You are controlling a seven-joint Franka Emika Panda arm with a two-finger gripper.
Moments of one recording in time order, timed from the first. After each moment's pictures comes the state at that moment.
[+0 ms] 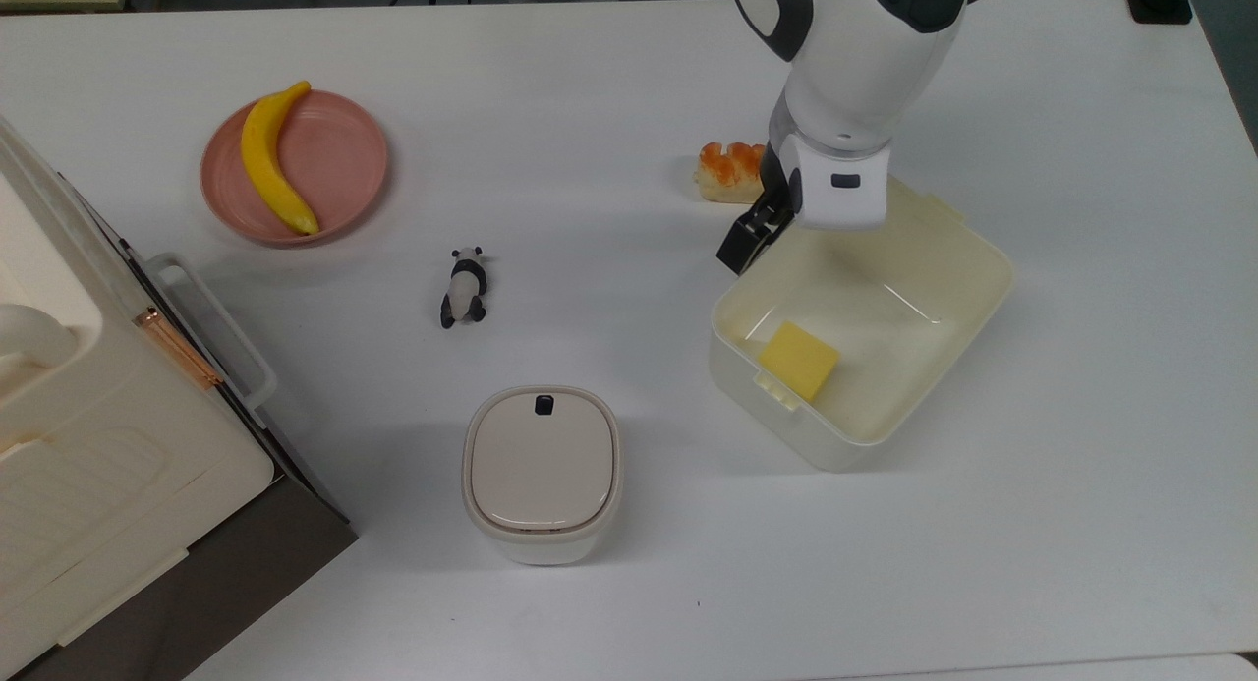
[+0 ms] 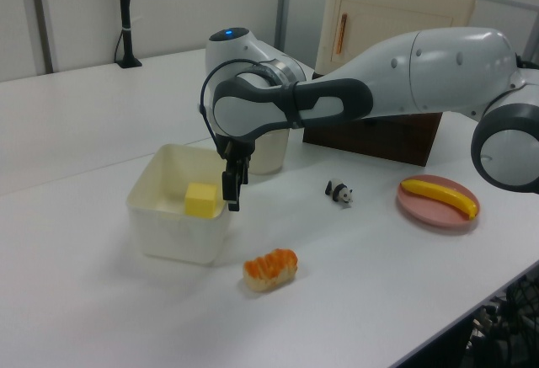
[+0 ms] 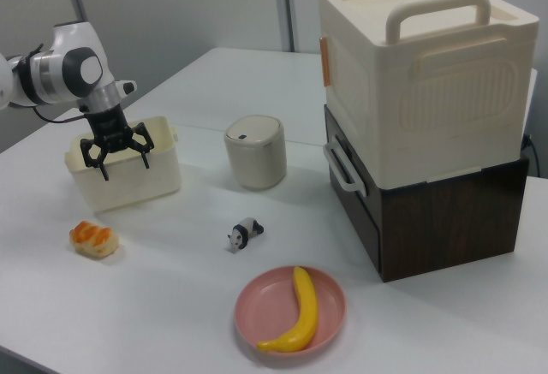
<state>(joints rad) 0.41 0.46 -0.03 -1.51 -0.09 1.91 -0.42</state>
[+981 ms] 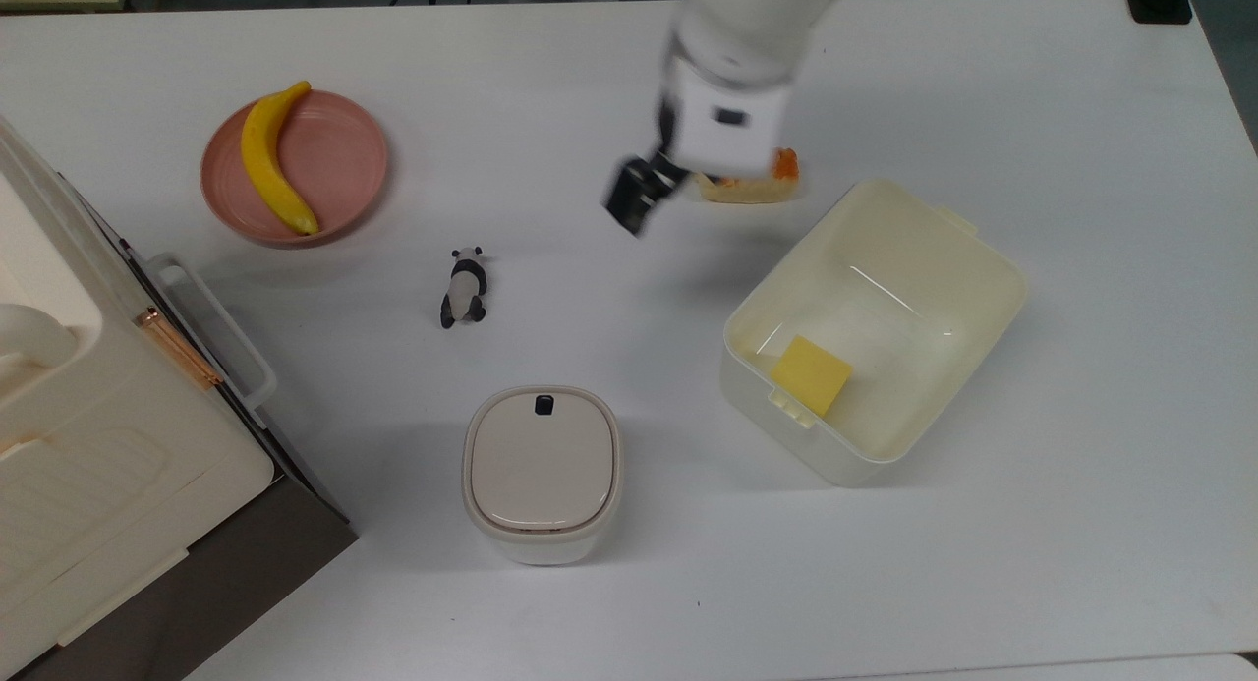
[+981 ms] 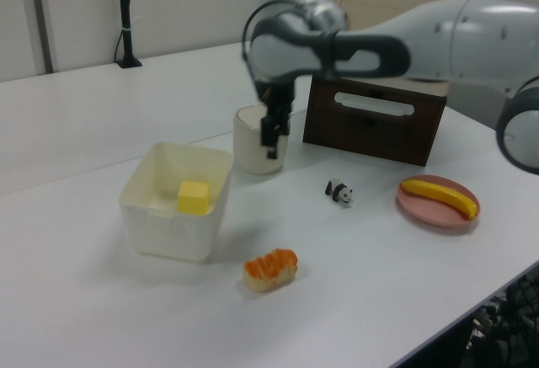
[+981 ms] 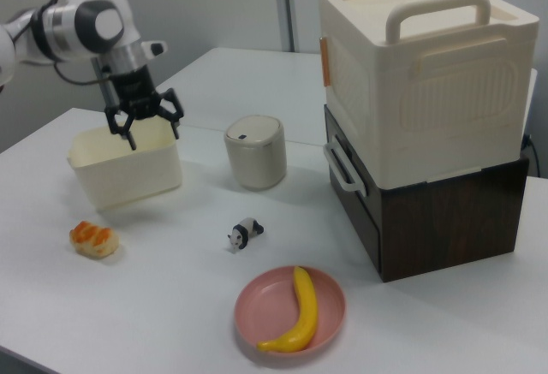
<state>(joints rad) 0.28 0.34 -0.04 -1.44 -0.13 1.73 -0.42</state>
